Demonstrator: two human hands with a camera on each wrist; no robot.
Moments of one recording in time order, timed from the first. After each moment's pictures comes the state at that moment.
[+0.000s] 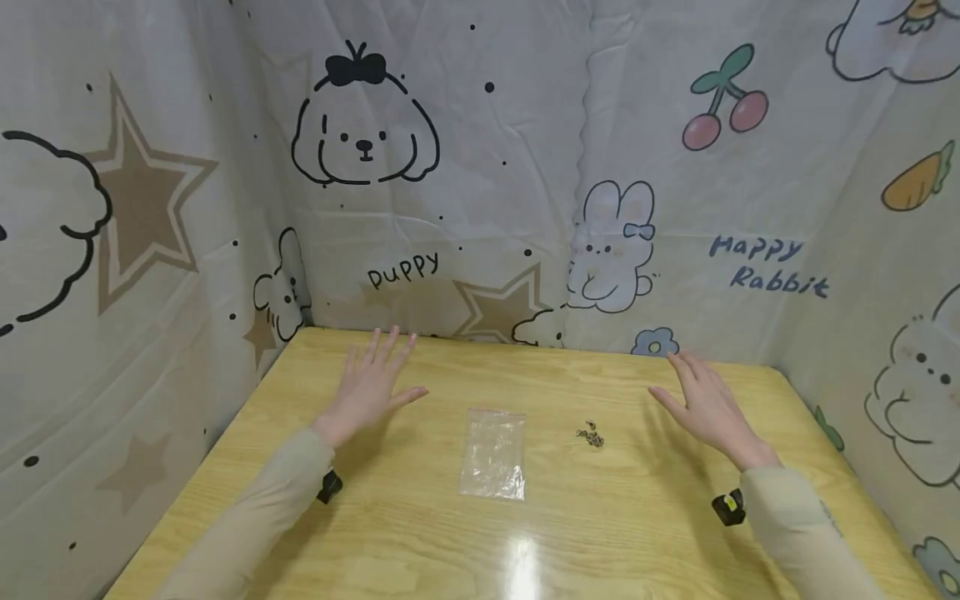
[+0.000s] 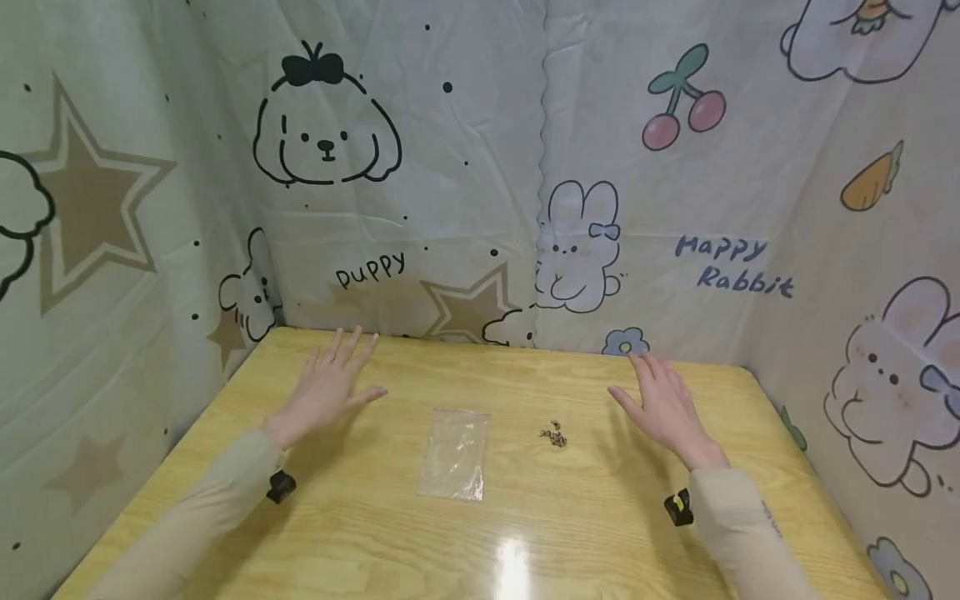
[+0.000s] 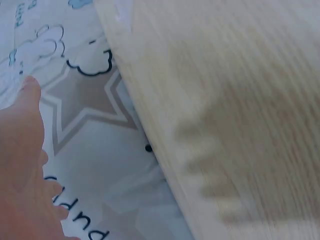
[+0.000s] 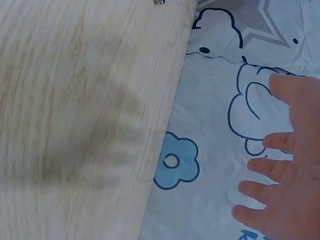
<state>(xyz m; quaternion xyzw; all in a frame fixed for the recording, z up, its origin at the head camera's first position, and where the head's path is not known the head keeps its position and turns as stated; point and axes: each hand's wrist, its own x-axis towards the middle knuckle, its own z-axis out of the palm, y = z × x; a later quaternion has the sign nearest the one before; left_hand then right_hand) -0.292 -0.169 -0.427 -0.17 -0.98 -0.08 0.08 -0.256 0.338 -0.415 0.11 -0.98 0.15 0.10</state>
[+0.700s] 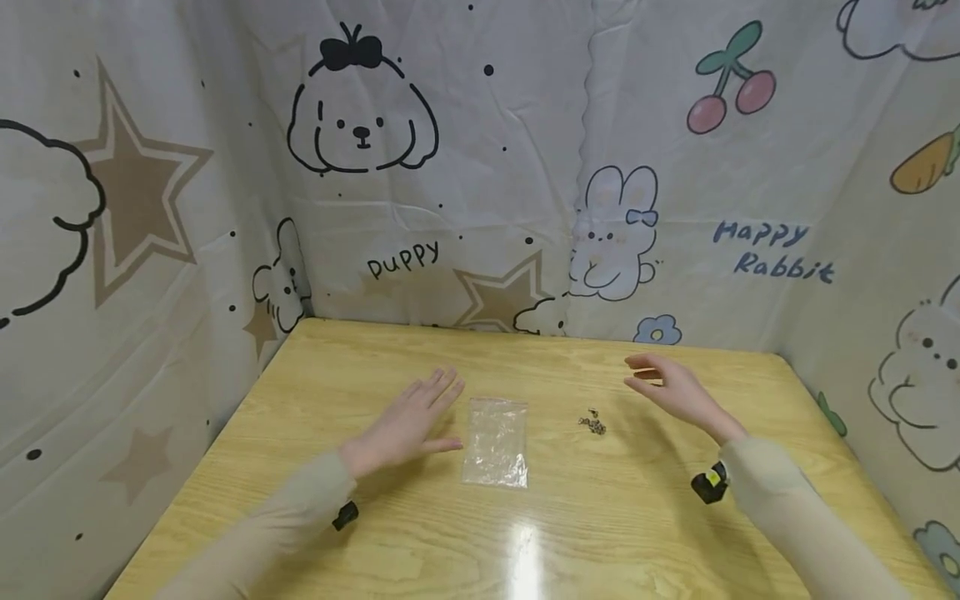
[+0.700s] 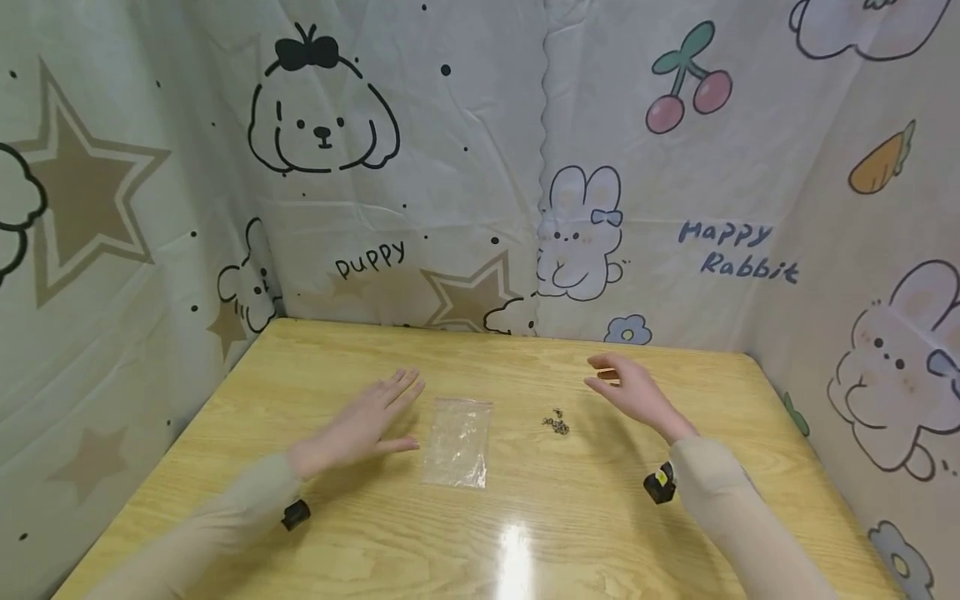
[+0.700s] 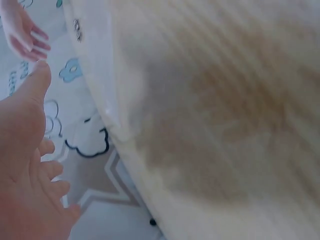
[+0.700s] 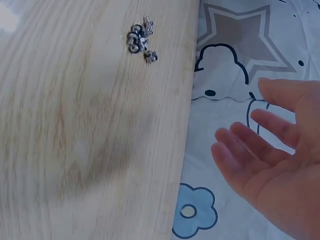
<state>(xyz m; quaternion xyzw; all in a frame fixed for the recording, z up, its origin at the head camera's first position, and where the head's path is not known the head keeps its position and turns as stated) -0.248 -0.128 -0.454 -0.35 -0.93 -0.08 0.06 -0.272 0.308 -0.419 0.15 -0.94 0.31 0.01</state>
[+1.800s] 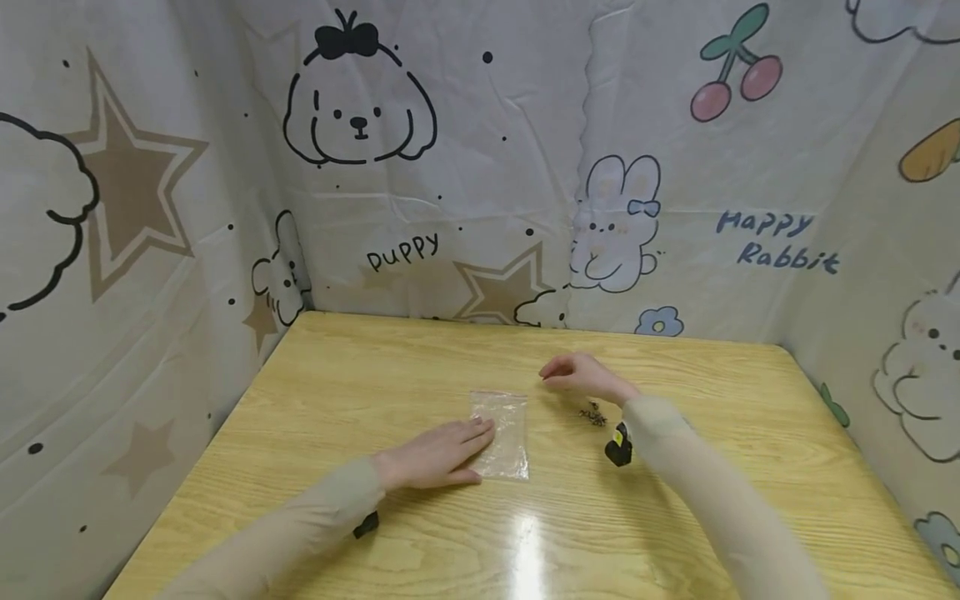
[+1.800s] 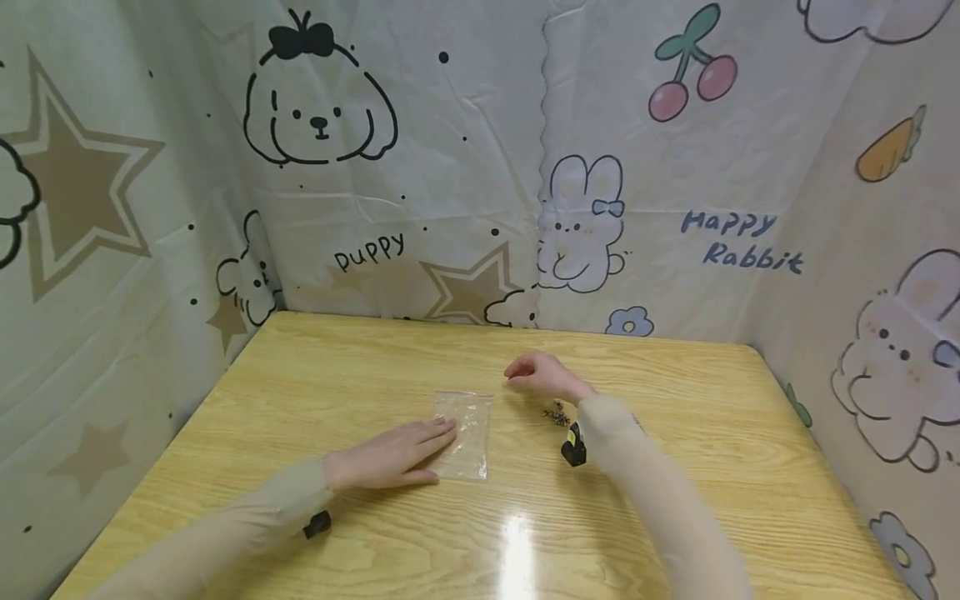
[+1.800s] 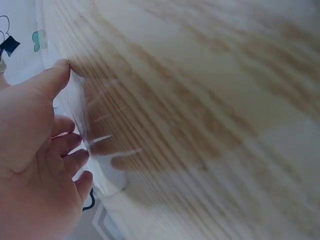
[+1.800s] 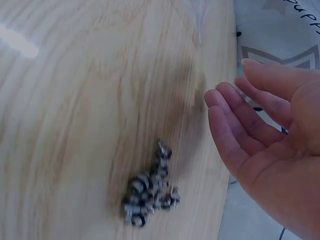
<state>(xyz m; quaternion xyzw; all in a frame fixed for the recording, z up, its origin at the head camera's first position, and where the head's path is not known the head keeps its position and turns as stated) -0.231 -0.098 -0.482 -0.47 -0.88 -0.03 -0.07 -0.325 0.211 -0.449 0.22 -0.89 0.37 -0.14</state>
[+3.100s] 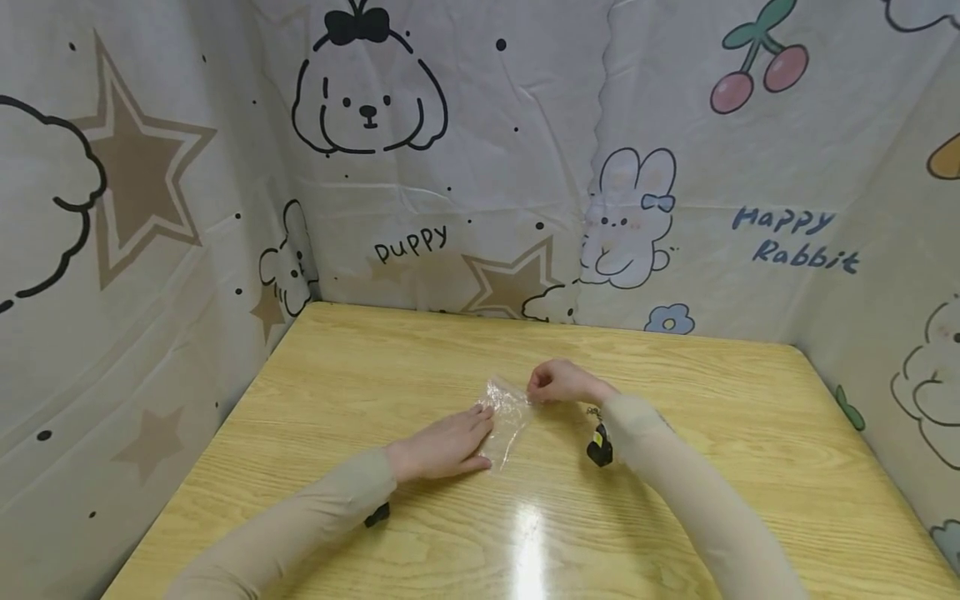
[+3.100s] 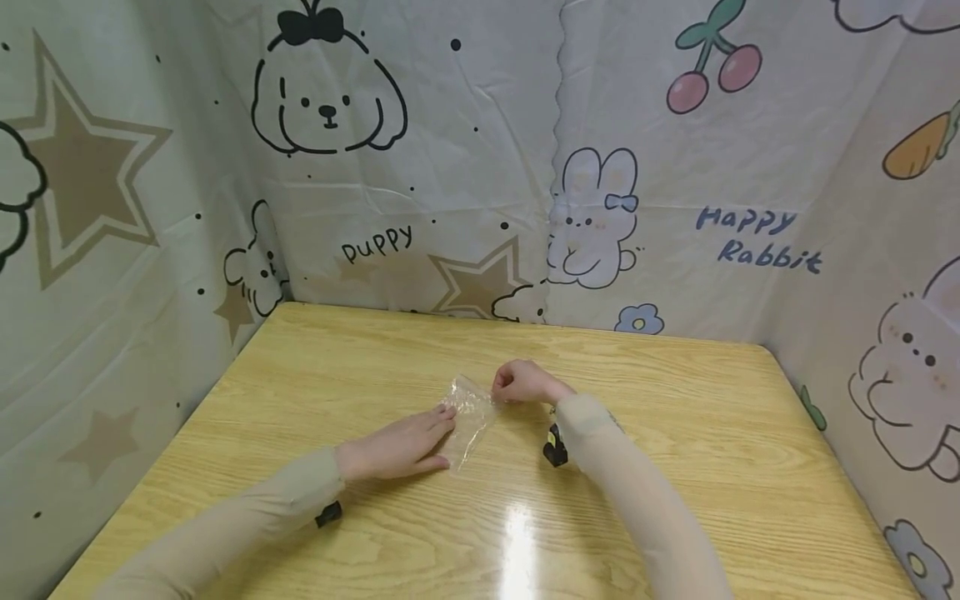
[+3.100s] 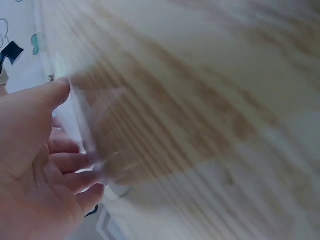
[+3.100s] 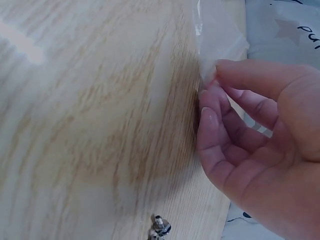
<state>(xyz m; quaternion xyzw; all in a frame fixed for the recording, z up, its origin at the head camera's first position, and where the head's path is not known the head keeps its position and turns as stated) -0.231 -0.090 -0.474 -0.43 -0.90 -0.04 -0.06 -0.331 0.169 -0.461 0.24 -0.90 0.30 -0.20</state>
